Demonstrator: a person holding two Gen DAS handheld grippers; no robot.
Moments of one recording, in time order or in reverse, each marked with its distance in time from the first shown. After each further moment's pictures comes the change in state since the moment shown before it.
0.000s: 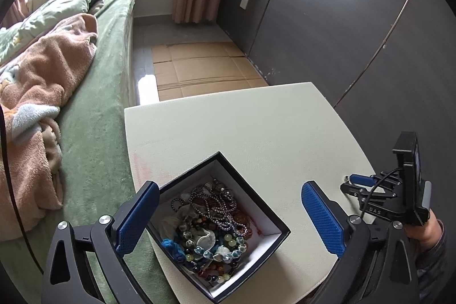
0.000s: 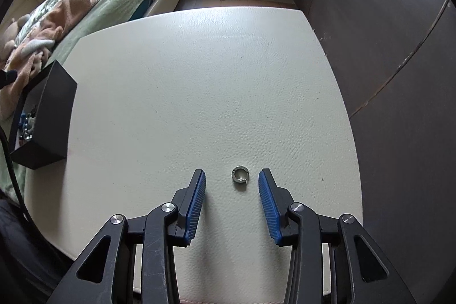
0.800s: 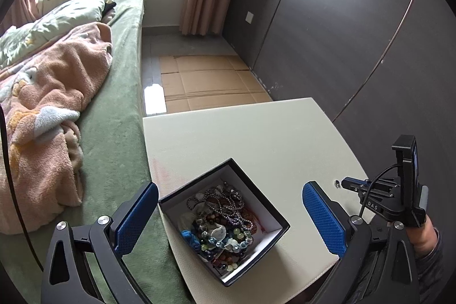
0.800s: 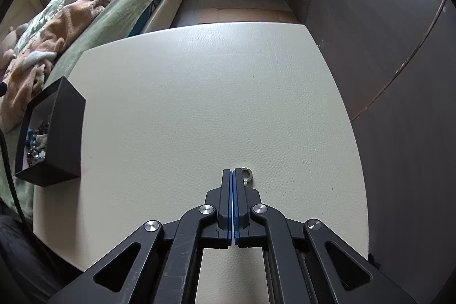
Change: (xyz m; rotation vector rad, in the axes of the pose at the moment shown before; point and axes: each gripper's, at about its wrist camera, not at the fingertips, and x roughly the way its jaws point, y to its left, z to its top) left arm -0.038 0.009 -0.003 -0.029 -0.069 0.012; right arm -0.019 0.022 0.011 0.035 -0.066 -0.005
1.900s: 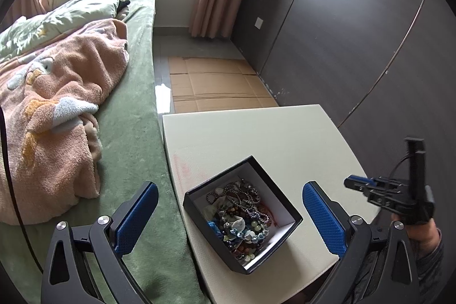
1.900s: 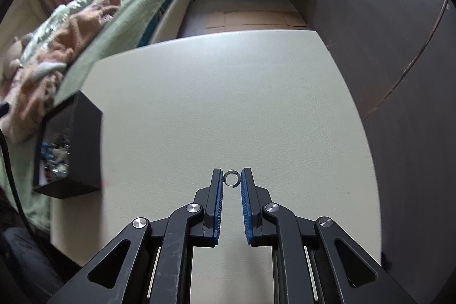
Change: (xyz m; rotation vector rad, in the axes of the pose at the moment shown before) left arm -0.015 0.028 -0.006 -0.039 -0.015 0.012; right arm -0.012 0.010 0.010 0.043 -0.017 0.100
